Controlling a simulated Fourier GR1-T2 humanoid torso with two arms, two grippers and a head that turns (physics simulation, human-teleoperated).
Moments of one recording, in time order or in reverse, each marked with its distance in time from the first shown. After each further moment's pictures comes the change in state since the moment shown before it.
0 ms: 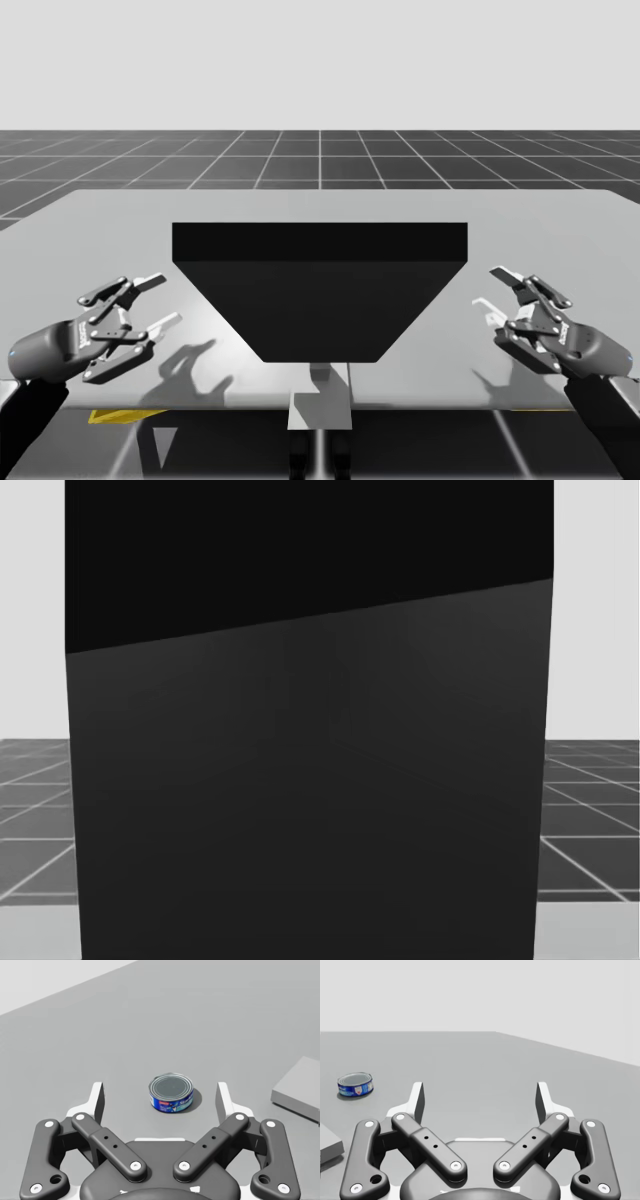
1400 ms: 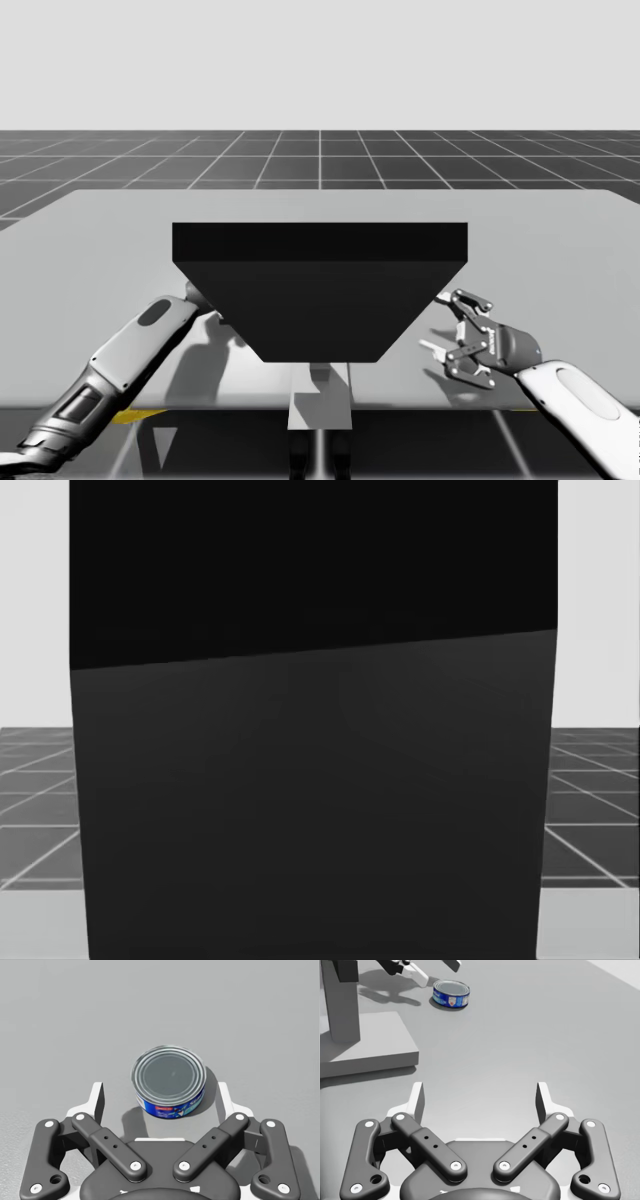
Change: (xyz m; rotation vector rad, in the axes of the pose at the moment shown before) left arm -0.065 0.024 -0.154 -0.190 0.294 -0.030; right arm -0.053 0.021 -0.036 0.396 0.203 0.138
